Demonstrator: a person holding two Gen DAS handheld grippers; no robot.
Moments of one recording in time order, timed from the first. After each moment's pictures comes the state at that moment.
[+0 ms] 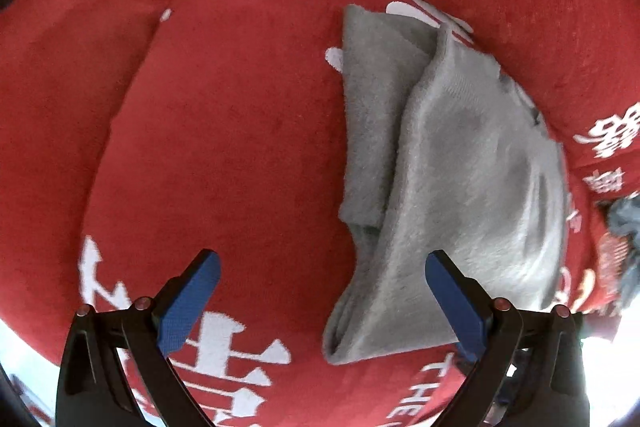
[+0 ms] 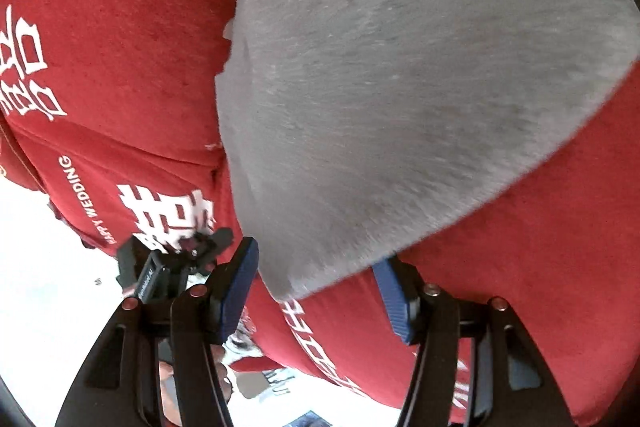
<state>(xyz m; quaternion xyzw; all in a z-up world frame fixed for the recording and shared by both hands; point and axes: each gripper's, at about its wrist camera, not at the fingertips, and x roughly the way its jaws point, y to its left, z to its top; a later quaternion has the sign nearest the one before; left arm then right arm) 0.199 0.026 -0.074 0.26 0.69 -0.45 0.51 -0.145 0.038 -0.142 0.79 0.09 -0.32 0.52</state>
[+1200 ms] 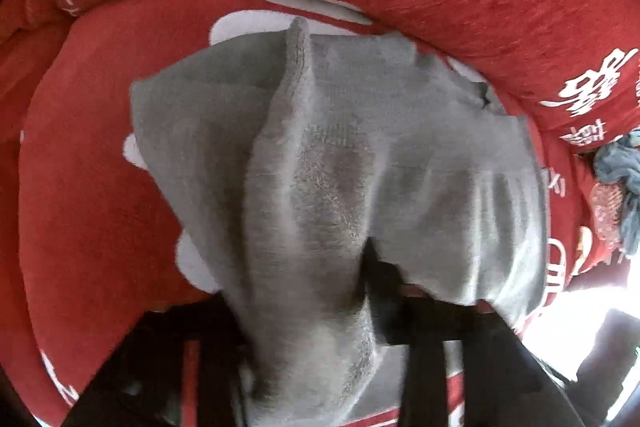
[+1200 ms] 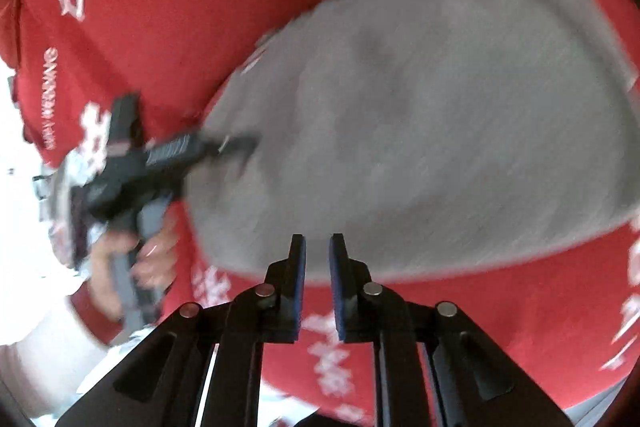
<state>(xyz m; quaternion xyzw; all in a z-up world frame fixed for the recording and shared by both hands) 0.121 -0.072 -0.080 0.30 0.64 -0.55 0.45 -0.182 -0.021 -0.055 0.60 0.31 -0.39 0.62</state>
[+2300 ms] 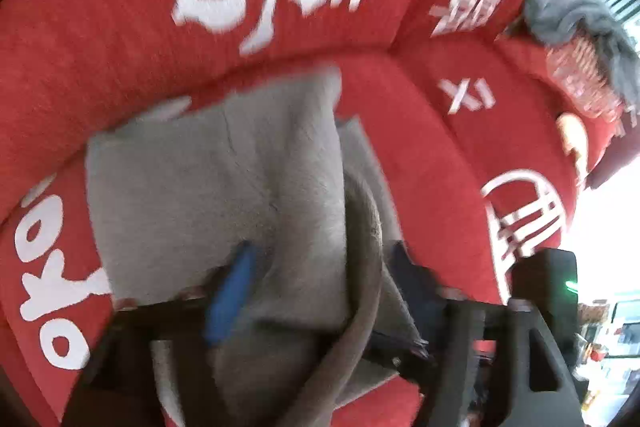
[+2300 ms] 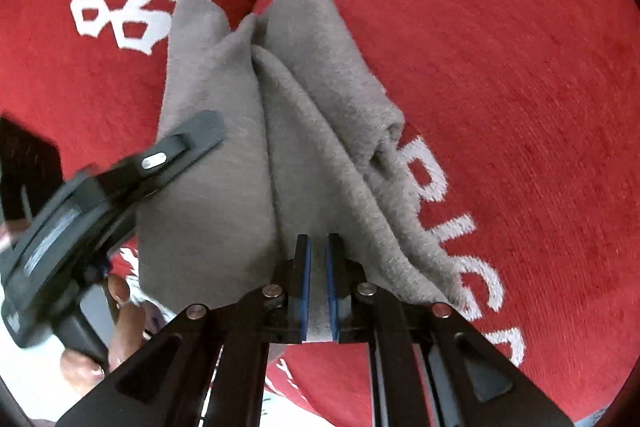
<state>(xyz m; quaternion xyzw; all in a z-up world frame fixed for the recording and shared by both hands) -0.192 -0.125 0.019 0.41 0.45 -0.68 0.40 -0.385 -0.036 -0.119 0.77 0.10 -0.37 0.52</state>
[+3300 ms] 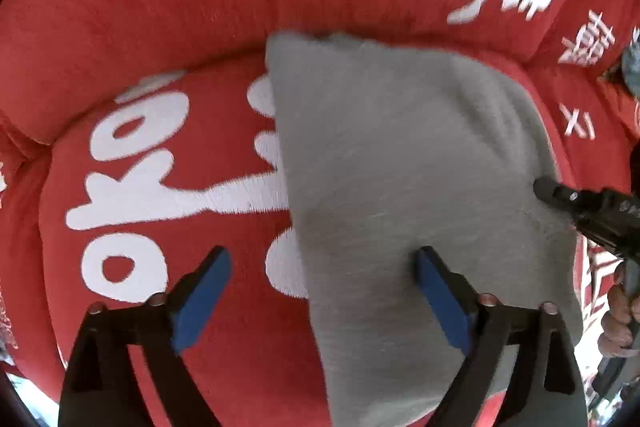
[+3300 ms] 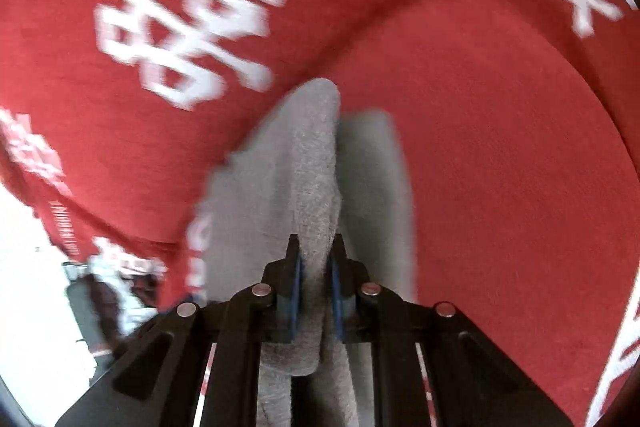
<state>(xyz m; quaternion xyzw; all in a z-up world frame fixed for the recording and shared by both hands) -0.079 -0.085 -0.033 0.43 0.49 -0.56 0.51 -0.383 -0.137 -0.103 0.66 0.23 -0.42 0.58</state>
